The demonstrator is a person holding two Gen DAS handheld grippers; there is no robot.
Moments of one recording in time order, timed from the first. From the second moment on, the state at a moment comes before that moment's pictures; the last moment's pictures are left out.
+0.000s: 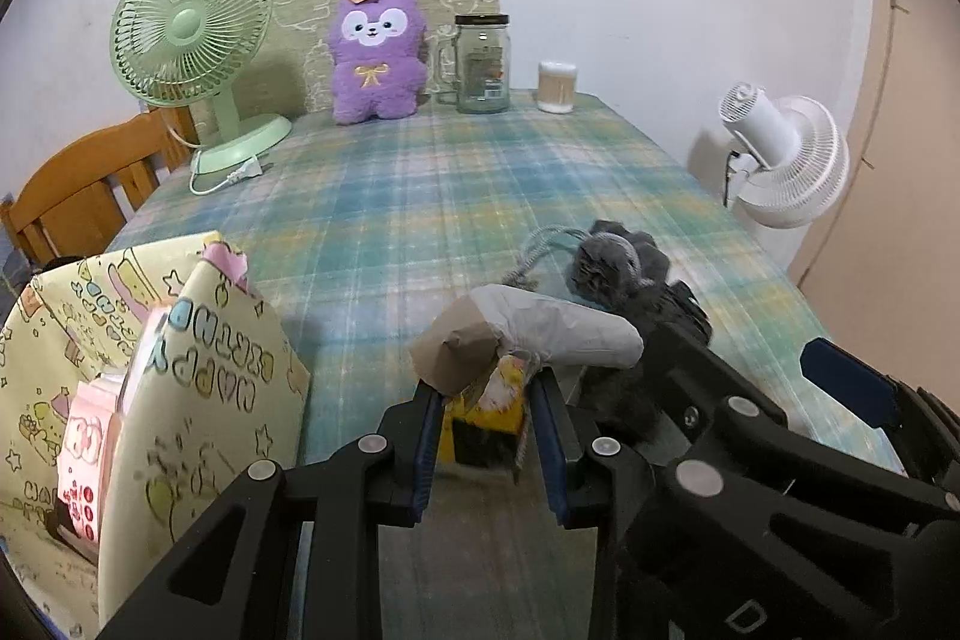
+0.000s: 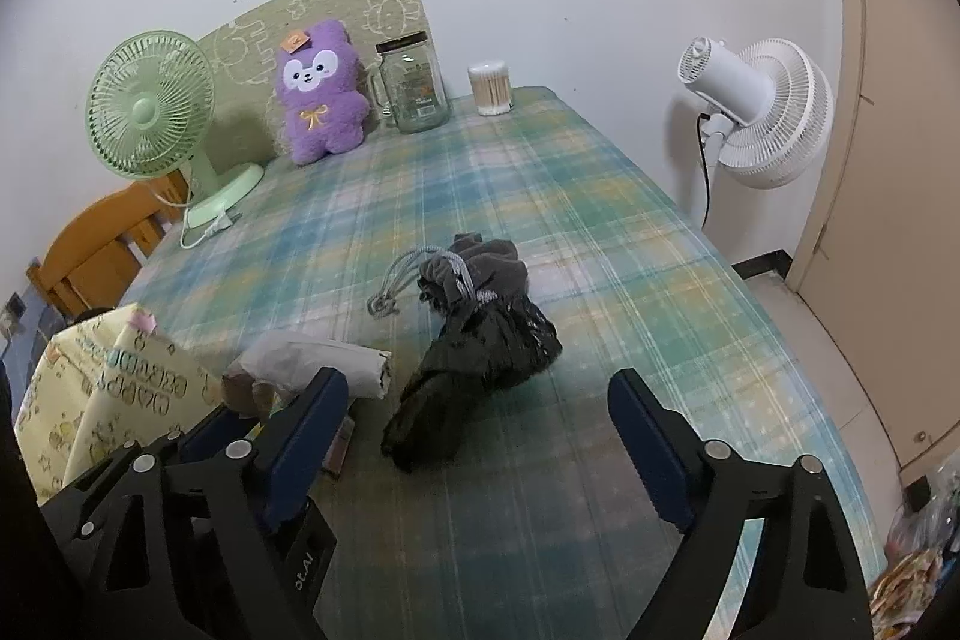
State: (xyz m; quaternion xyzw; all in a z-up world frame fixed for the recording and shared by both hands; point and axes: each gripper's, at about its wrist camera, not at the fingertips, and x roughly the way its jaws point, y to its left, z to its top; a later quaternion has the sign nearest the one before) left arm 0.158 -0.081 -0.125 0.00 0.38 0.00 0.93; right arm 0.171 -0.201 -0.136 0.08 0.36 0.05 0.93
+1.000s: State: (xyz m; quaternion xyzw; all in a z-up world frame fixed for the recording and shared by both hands) left arm 0.172 -0.081 -0.135 0.00 0.40 -0.01 0.92; right arm 0.196 -0.197 -0.152 0.08 0.40 0.04 0.91
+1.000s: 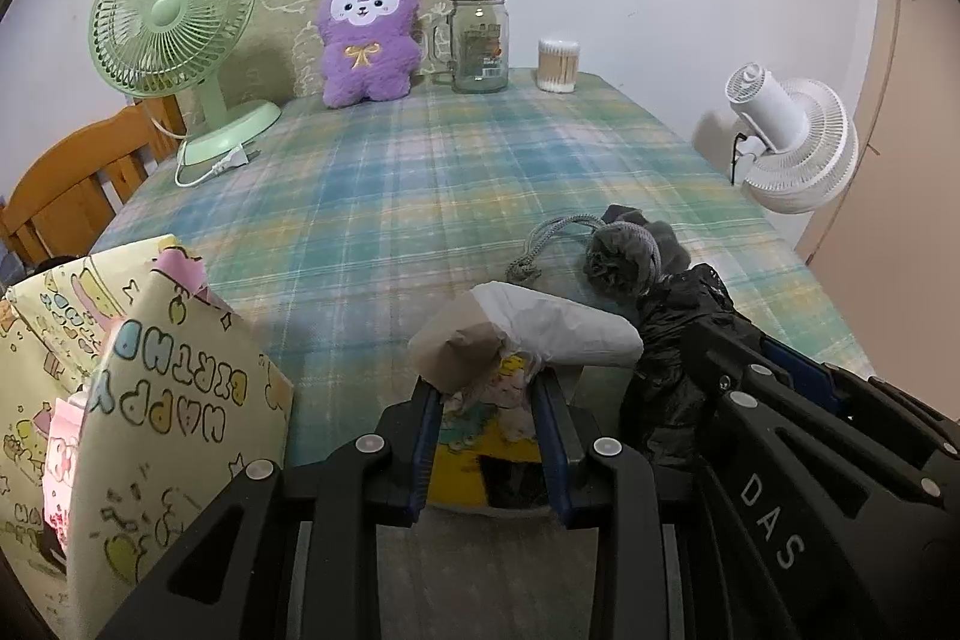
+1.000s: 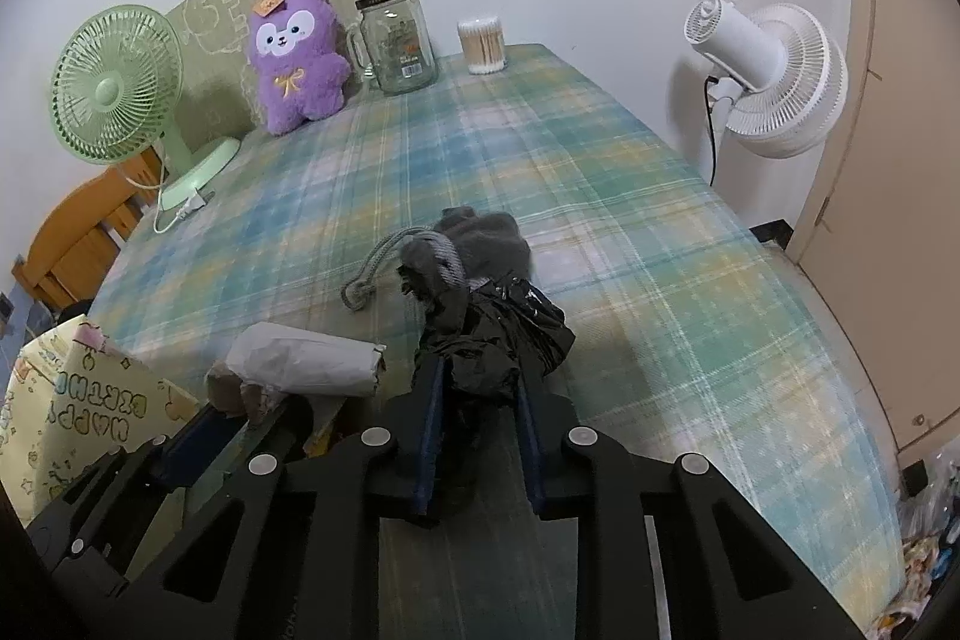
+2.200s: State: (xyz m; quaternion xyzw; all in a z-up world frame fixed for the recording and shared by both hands) left arm 0.098 -0.090 -0.052 0.00 0.31 -0.04 0.95; right arm 0.103 -0.207 -0.060 0.08 0.29 0.03 0.95
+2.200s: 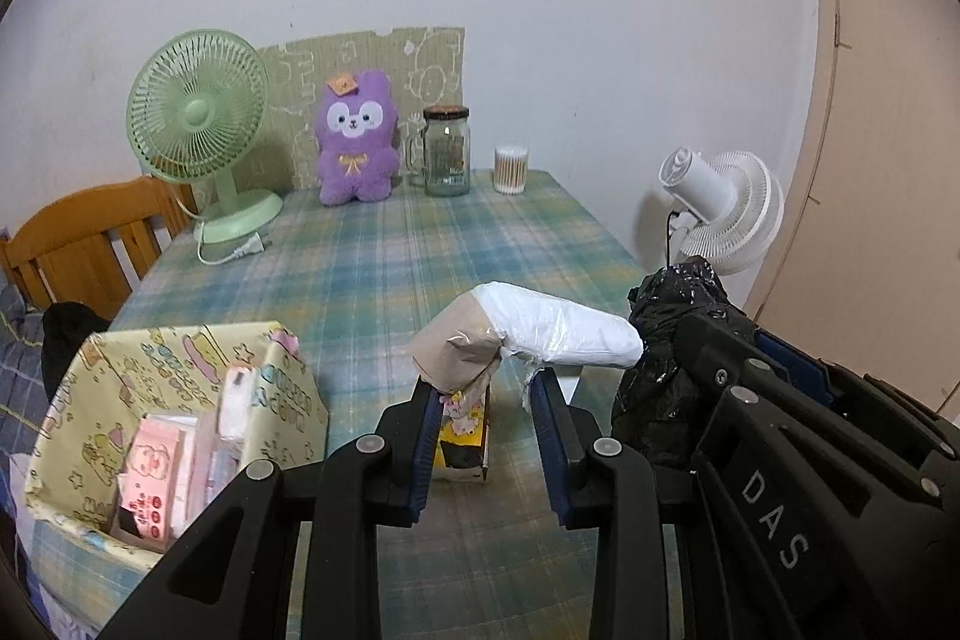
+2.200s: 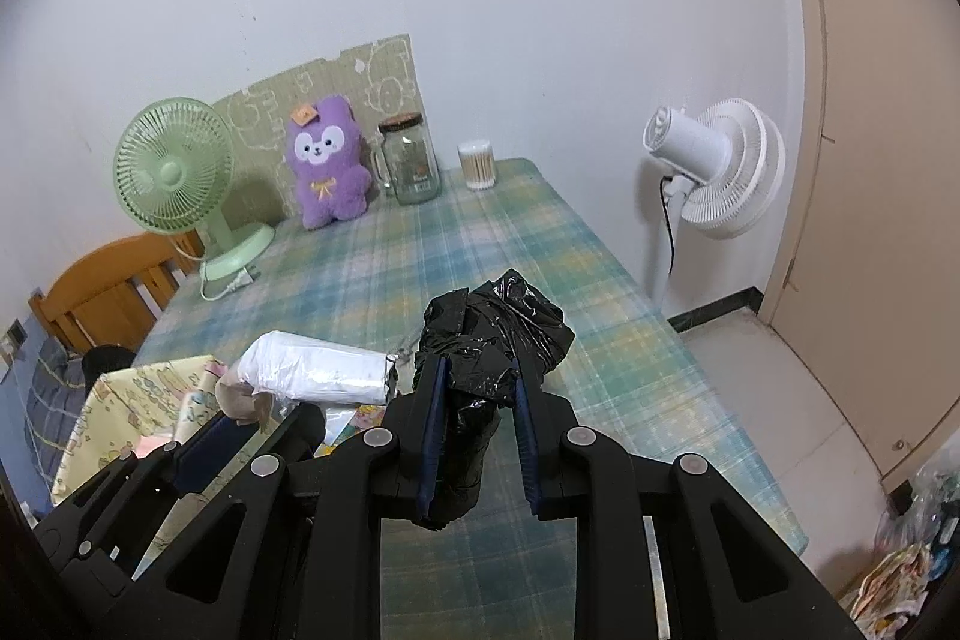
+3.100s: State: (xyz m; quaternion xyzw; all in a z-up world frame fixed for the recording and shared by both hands) left arm 0.068 -0.063 -0.012 0.00 0.26 -0.05 0.96; right arm 0.070 -0.180 -0.013 0.07 0.25 0.03 0.97
